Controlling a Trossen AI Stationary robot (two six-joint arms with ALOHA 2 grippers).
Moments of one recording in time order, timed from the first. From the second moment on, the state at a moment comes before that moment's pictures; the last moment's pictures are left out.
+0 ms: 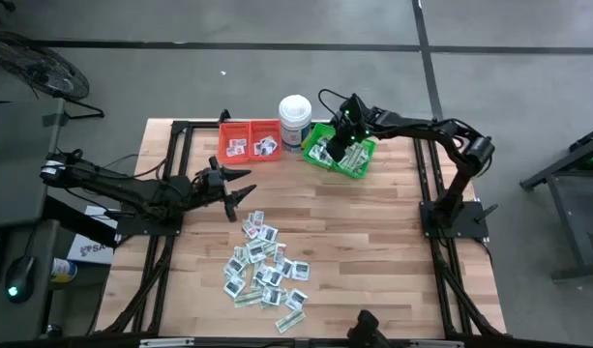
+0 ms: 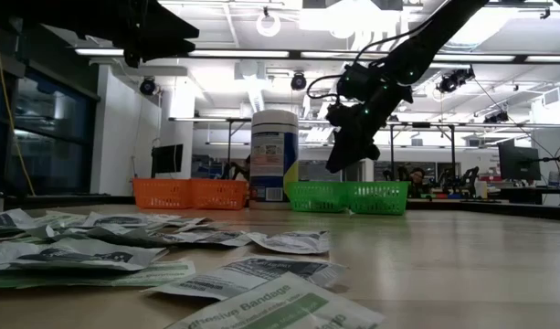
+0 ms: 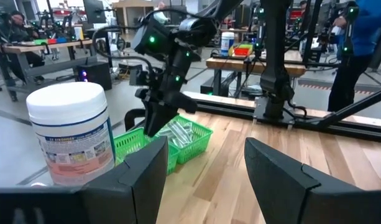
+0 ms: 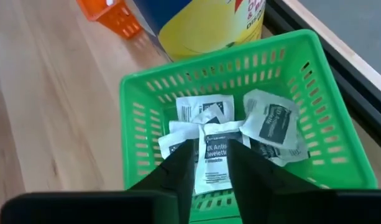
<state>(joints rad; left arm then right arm) -0.19 0.80 0.40 0.41 -0.59 -0.03 -0.71 1.75 1.12 -0.27 -0.30 0.01</state>
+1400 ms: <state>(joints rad) -0.19 1.12 0.40 -0.14 -0.09 0.05 -0.52 1.29 1.12 -0.43 -0.16 -0.02</state>
